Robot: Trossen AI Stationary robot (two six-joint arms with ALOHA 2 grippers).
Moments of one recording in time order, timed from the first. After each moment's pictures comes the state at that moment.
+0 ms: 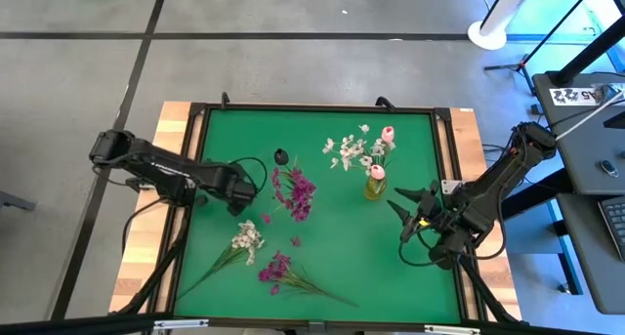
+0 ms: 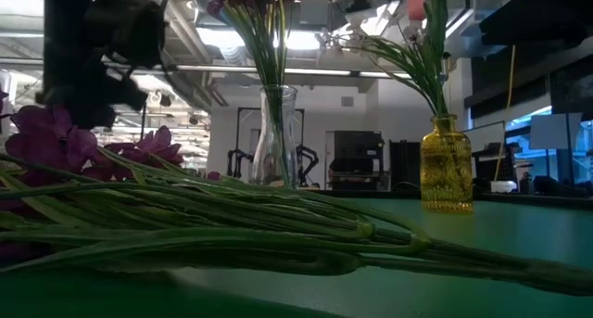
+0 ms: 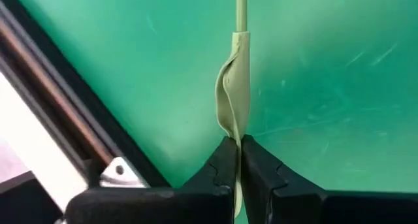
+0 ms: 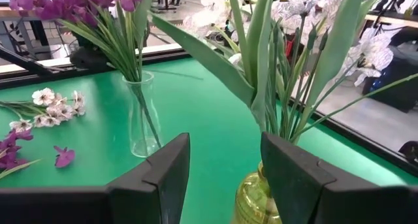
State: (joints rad) left arm -0.11 1.35 0.73 -1.18 -0.31 -0.94; right arm 0.88 1.12 0.69 -0.68 1.32 1.09
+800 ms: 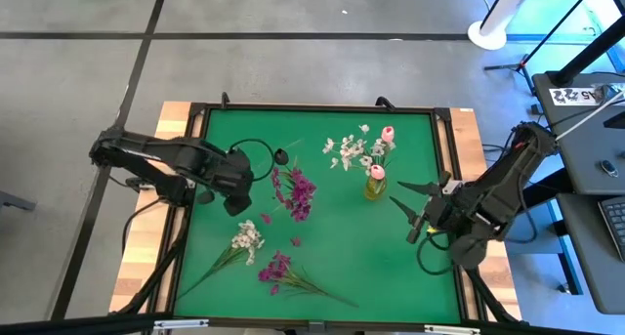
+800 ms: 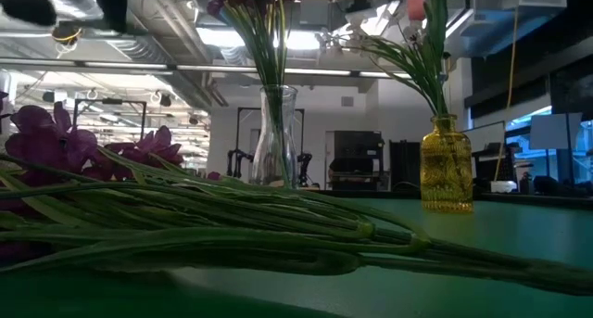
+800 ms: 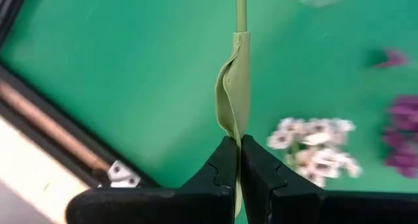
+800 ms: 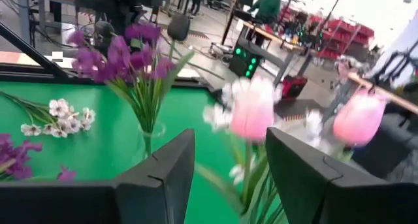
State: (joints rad) left arm -0.21 1.35 1.44 -1.57 -0.25 -0.86; right arm 0.88 1.11 1.02 -0.67 1.34 0.48
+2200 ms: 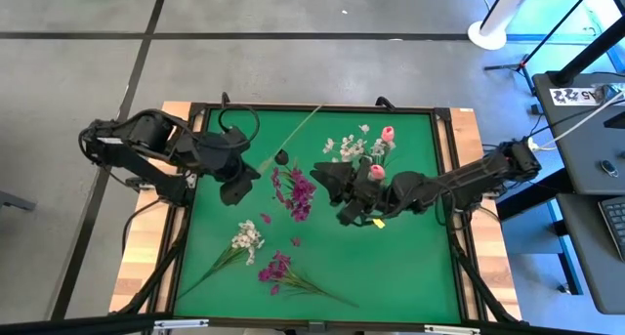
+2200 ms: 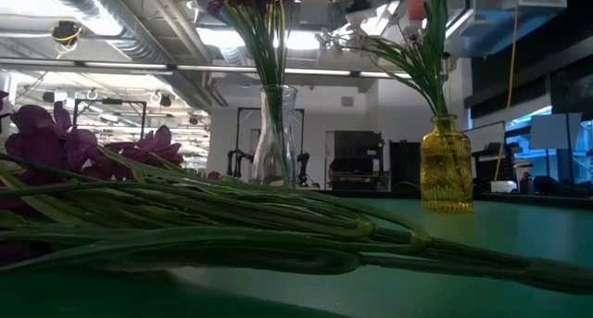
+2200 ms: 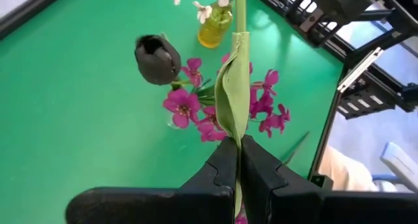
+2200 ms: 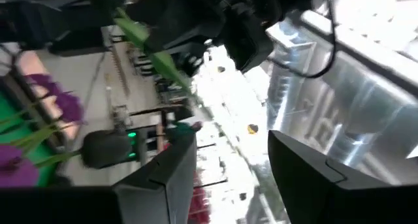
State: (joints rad) left arm -0.24 1.36 1.83 -1.33 -0.26 -0.81; right arm 0.32 1.52 1.13 0.71 0.60 -1.62
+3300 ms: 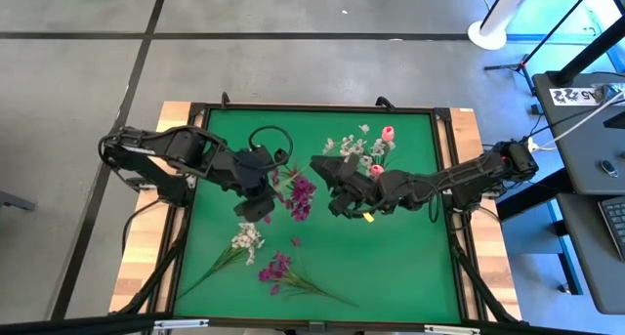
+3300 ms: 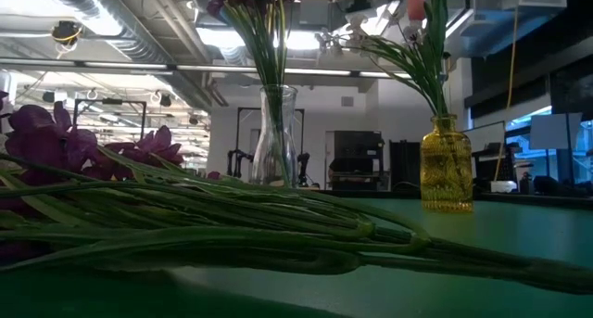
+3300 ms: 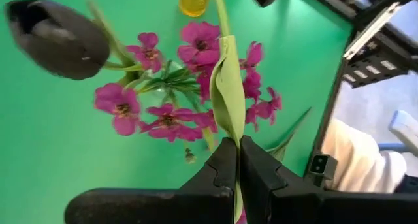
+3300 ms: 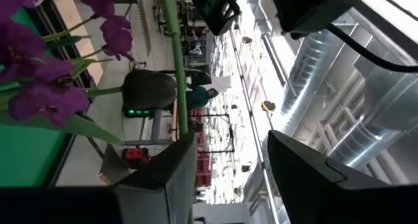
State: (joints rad) left arm -0.25 1.50 1.83 -1.29 -0.17 -0.77; right arm 0.27 1.54 1.13 0.58 0.71 -1.64
